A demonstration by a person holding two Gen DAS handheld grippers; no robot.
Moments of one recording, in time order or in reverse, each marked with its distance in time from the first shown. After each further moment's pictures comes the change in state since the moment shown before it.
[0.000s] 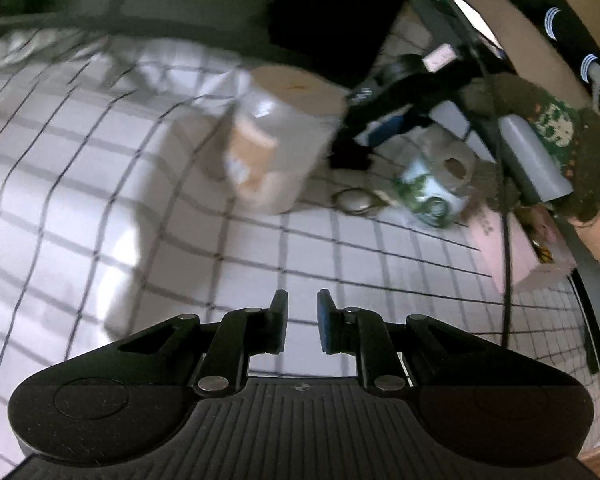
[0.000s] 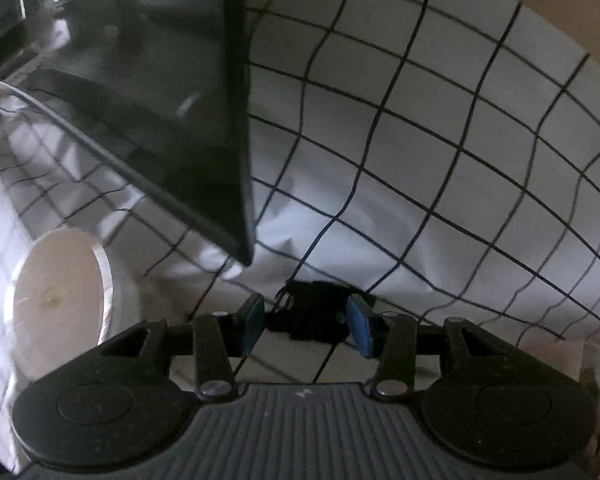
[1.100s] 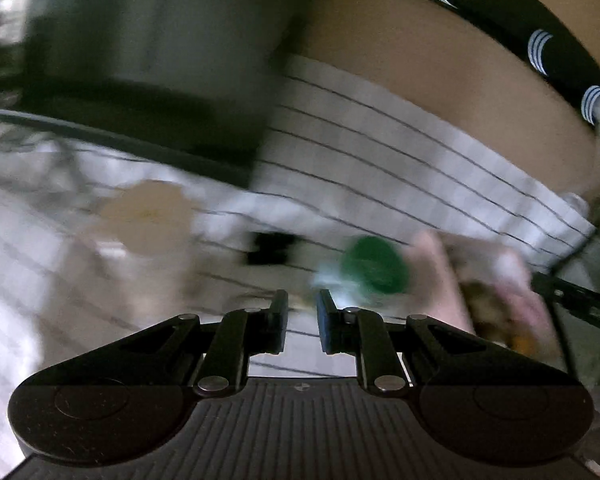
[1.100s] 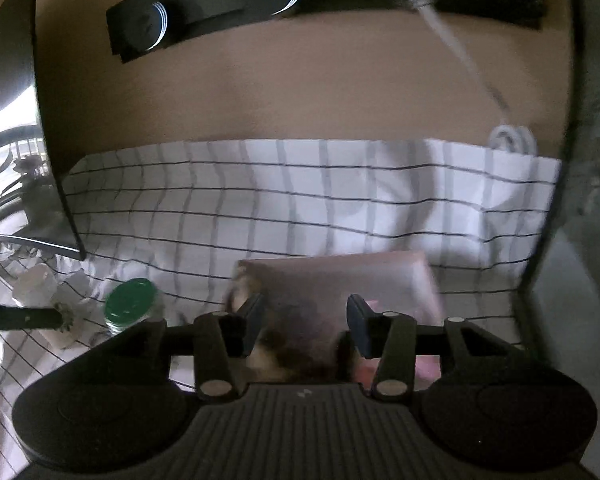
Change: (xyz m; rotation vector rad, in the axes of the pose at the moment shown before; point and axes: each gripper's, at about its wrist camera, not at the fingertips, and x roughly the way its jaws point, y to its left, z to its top) left arm 0.009 -0.109 0.066 -0.024 -0.156 0.099; right arm -0.164 -0.194 -0.221 0.319 -0.531 -0.063
